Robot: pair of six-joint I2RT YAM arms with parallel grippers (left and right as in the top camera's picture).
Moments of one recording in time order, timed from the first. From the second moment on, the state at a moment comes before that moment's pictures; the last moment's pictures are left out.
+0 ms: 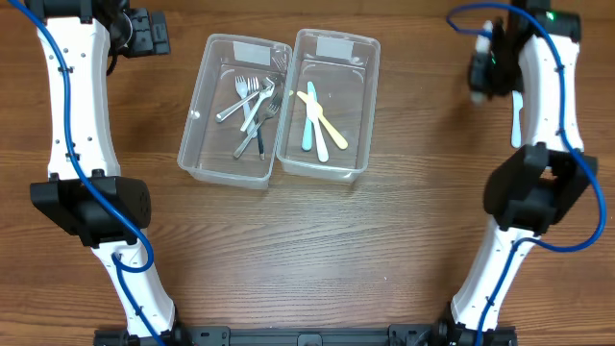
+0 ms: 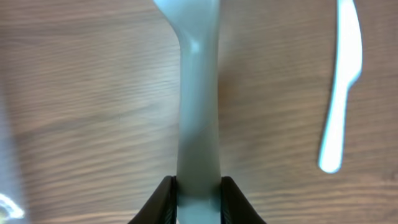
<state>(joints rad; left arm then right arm) 0.10 2.20 2.50 -1.44 -0.05 -0.11 -0.15 2.32 2.37 -1.38 -0.02 0.00</state>
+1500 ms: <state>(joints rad) 0.10 2.20 2.50 -1.44 -0.05 -0.11 0.05 2.33 2.49 -1.20 0.13 0.09</state>
